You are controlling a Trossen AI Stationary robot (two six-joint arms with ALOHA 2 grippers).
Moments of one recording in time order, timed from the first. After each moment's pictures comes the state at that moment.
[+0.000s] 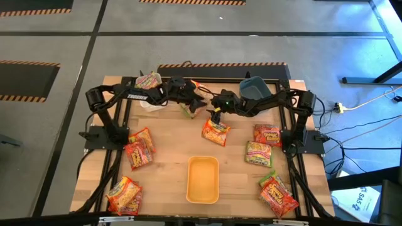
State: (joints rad) left arm 0.52 1.70 0.89 0.41 0.39 -0.41; right arm -0.38 1.87 0.83 0.47 0.03 -0.13
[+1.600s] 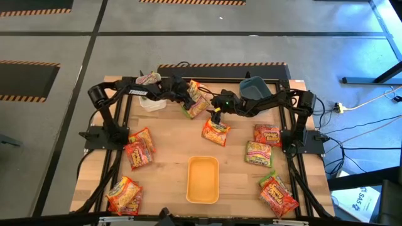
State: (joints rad) left arm 0.62 1.77 0.89 0.11 0.24 -0.29; right arm -0.38 1.87 0.83 0.47 0.03 -0.13
